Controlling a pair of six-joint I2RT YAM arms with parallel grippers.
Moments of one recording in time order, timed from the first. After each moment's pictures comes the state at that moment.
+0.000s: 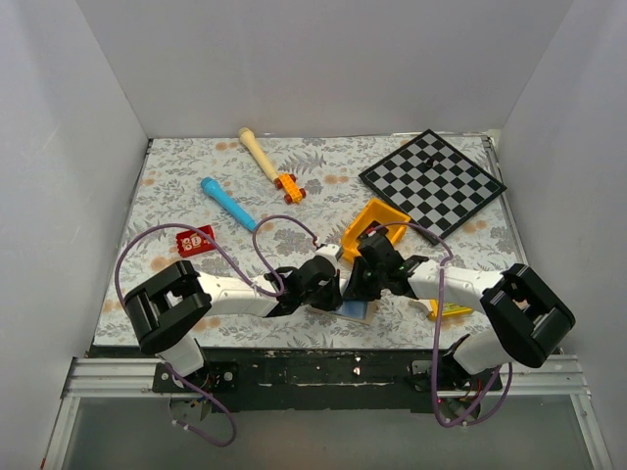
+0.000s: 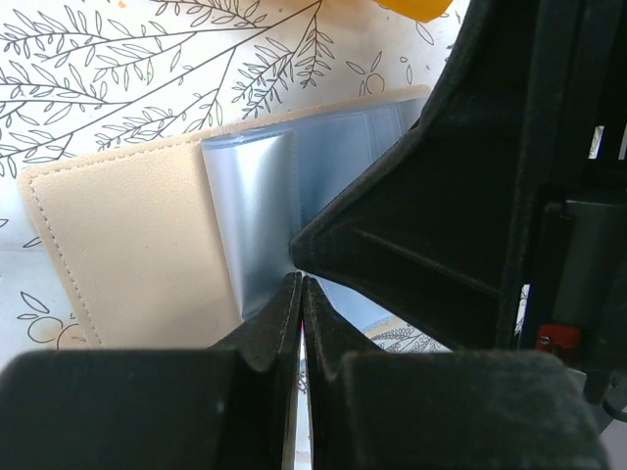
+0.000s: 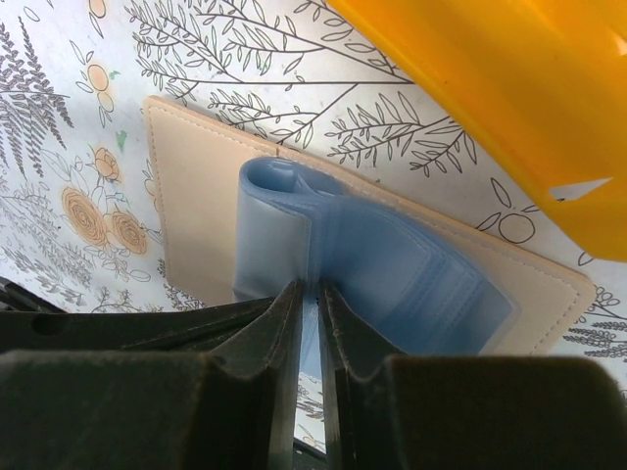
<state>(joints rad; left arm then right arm) -1.06 1.62 0.73 0.14 -0.07 -0.68 0.78 1.44 0.64 -0.17 -0.14 0.88</state>
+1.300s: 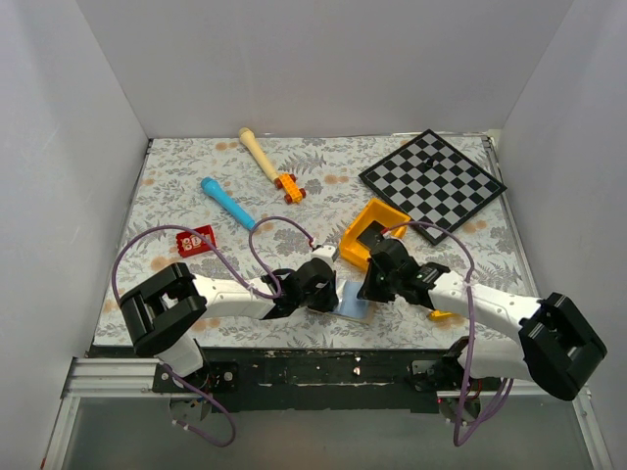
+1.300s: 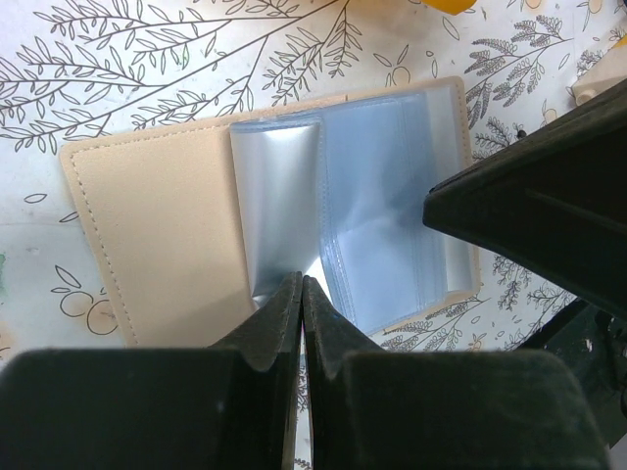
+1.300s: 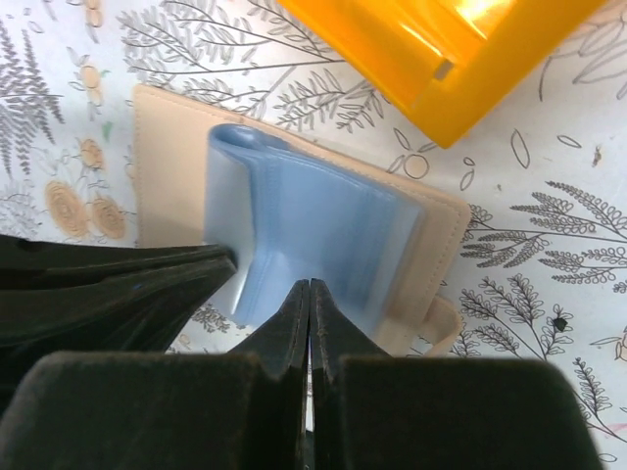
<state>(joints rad) -1.06 1.59 0.71 0.13 -0.12 -0.68 0.79 1.23 0.58 -0.31 0.00 0.87</state>
